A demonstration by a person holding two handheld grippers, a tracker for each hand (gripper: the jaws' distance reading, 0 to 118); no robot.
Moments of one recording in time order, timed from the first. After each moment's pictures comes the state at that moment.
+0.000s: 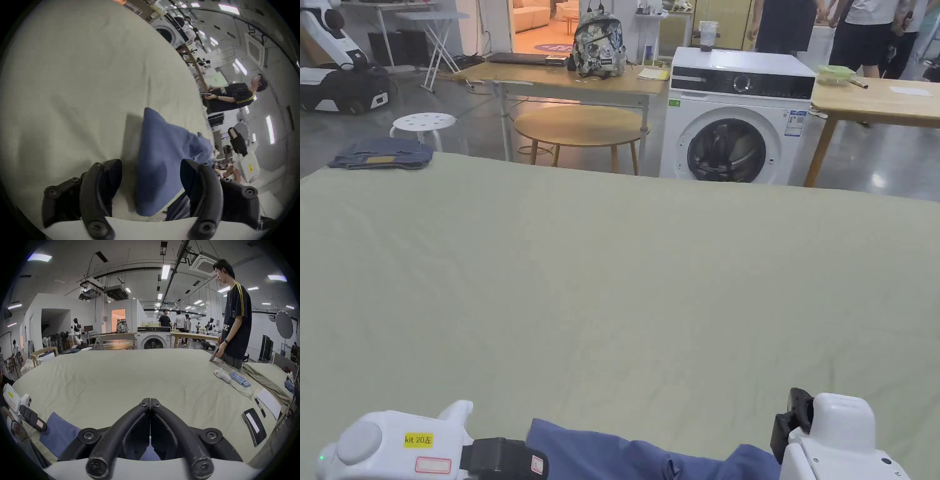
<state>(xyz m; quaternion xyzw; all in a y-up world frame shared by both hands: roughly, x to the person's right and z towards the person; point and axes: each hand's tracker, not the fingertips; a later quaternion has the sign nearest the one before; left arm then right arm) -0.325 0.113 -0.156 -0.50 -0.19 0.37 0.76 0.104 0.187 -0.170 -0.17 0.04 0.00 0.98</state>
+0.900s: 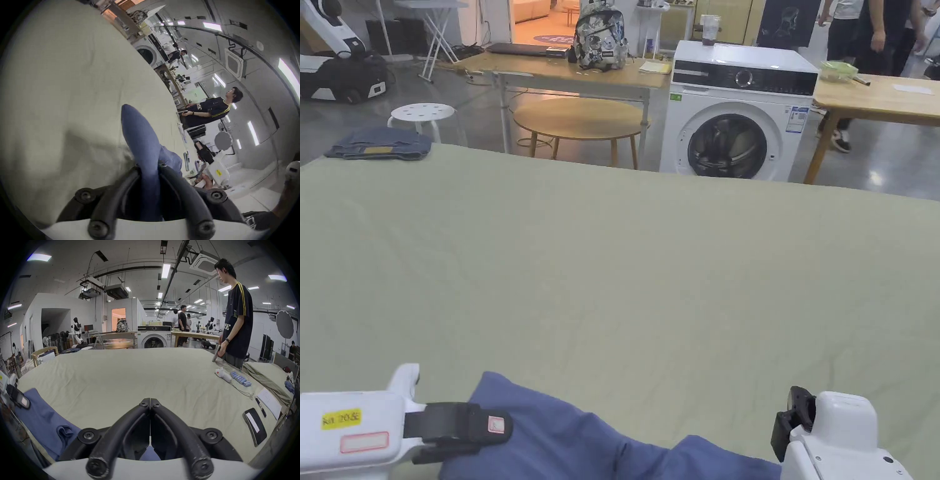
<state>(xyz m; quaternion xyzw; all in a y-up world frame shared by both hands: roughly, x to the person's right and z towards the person) -0.375 0.180 -0.128 -0.39 -0.24 0.41 0.79 0.103 0.188 -0.174 -0.18 0.04 0.00 0.98</state>
